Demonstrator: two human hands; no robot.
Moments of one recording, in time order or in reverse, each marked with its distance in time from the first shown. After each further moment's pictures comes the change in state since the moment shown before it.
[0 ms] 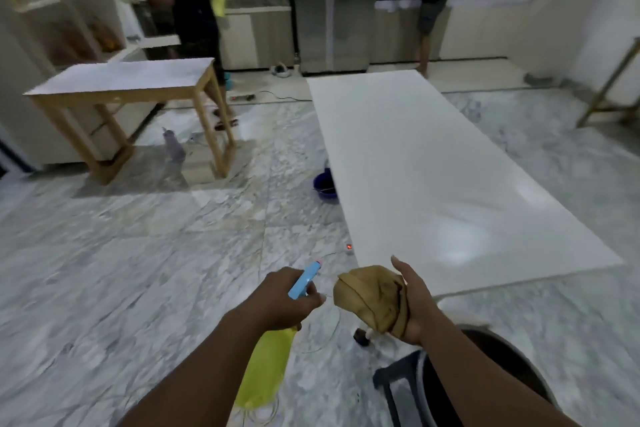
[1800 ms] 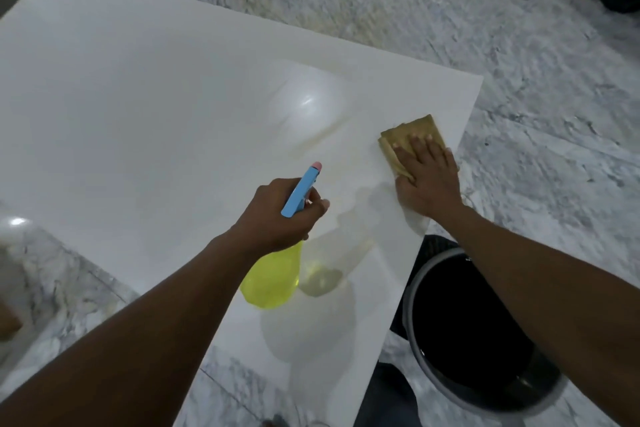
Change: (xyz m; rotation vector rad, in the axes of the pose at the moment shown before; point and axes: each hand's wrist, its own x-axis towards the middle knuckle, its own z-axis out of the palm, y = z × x) left_hand 0.424 0.253 0.159 0.333 -0.617 0.570; right_hand 0.142 -0.170 -0.353 -1.239 1.337 -0.214
